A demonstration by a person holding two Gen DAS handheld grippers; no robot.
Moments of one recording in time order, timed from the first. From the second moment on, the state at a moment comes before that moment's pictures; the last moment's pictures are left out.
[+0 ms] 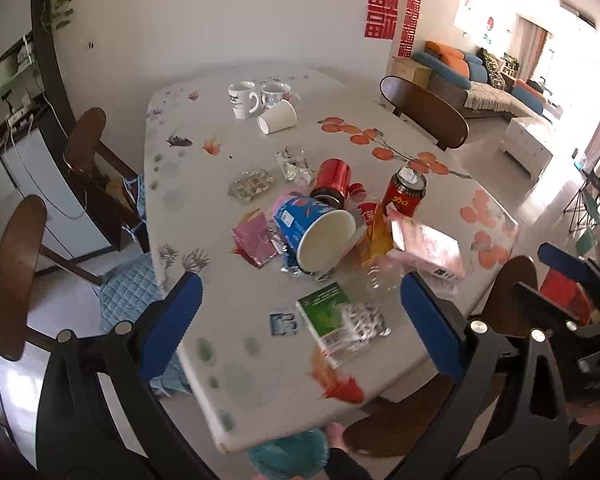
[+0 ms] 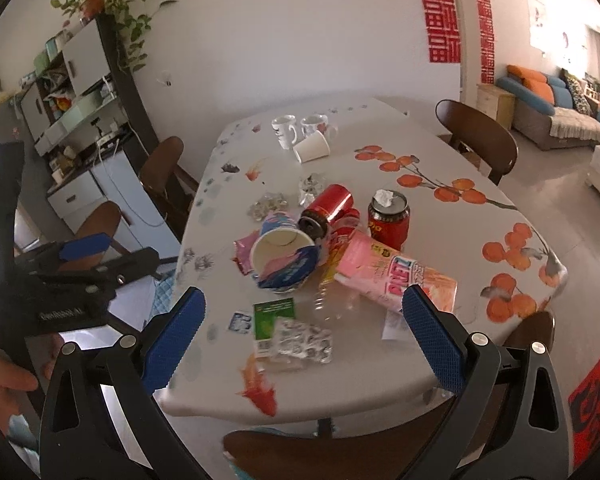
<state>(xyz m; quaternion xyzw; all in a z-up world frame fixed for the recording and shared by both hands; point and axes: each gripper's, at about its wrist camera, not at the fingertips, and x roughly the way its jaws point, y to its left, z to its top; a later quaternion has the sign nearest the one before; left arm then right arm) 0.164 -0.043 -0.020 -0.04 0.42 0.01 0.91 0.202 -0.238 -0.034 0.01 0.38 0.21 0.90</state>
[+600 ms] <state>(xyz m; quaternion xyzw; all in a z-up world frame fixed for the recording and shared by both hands) 0.198 -0.053 -0.046 -0.04 0.44 0.03 0.90 0.260 -0.261 -0.077 0.04 0.44 0.24 0.87</state>
